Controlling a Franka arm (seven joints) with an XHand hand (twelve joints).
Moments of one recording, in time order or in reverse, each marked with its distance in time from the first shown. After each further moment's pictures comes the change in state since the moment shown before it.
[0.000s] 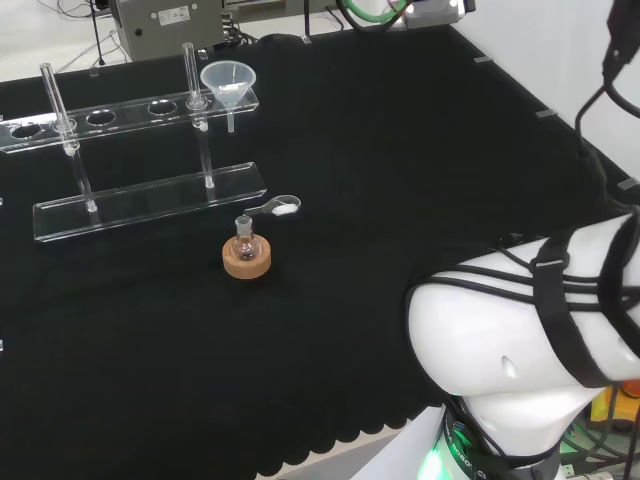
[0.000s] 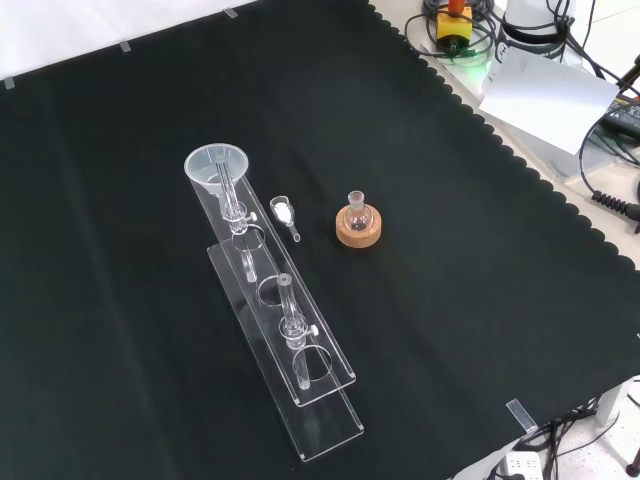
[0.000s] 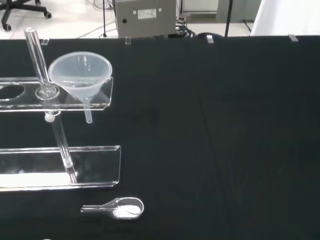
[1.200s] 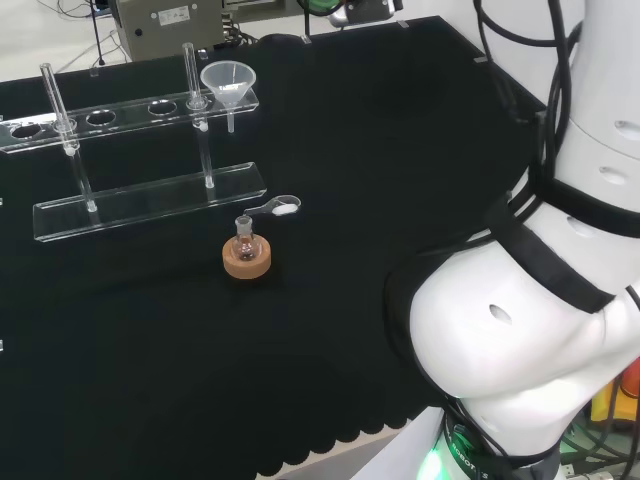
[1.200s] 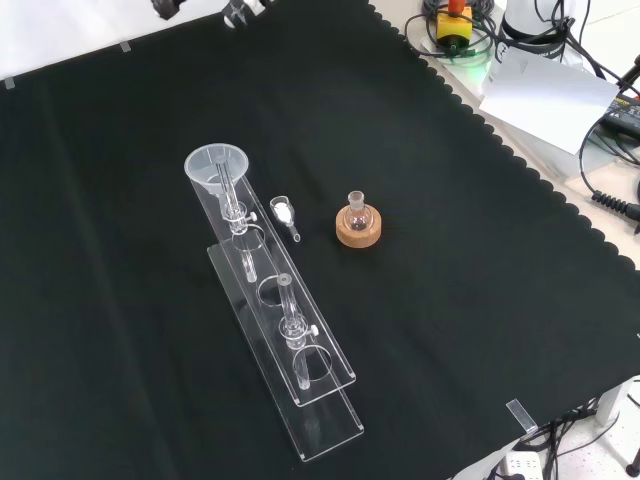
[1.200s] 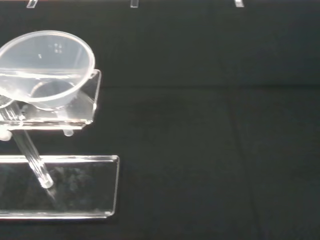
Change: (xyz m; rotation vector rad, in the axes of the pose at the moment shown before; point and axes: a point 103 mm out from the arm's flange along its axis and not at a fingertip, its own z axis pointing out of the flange) arm 0.015 0.172 0.069 0.113 0.003 -0.055
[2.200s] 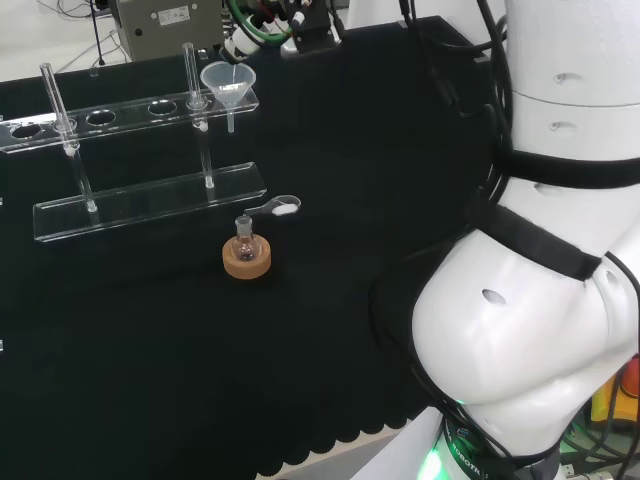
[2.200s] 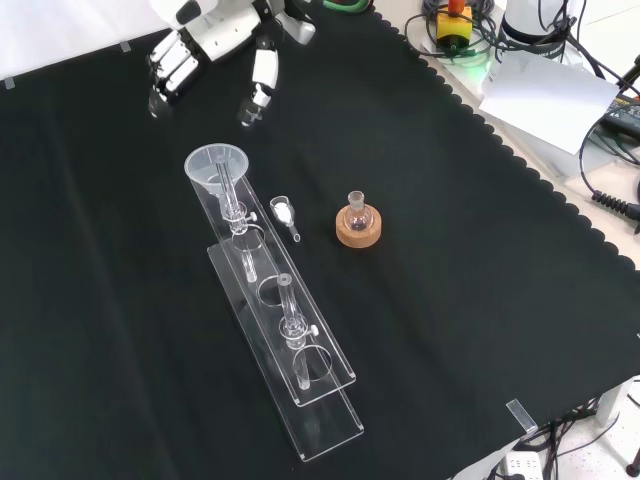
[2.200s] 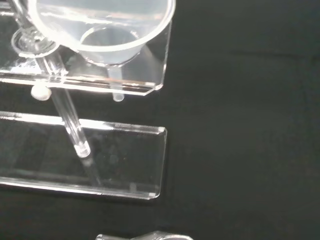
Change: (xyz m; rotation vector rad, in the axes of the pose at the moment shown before) arm 0.061 0.059 0.057 0.117 -0.043 -0.111
